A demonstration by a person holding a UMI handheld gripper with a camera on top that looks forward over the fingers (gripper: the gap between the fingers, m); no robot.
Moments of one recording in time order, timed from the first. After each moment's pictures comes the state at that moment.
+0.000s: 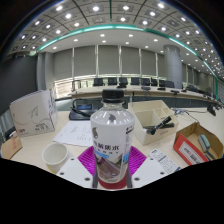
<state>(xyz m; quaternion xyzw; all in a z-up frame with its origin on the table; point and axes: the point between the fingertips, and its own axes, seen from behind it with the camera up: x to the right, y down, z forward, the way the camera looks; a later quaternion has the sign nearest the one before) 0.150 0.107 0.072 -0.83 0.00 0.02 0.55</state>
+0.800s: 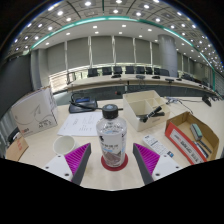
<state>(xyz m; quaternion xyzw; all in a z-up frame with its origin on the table) 0.153 0.048 0.082 -0.87 0.04 0.02 0.50</state>
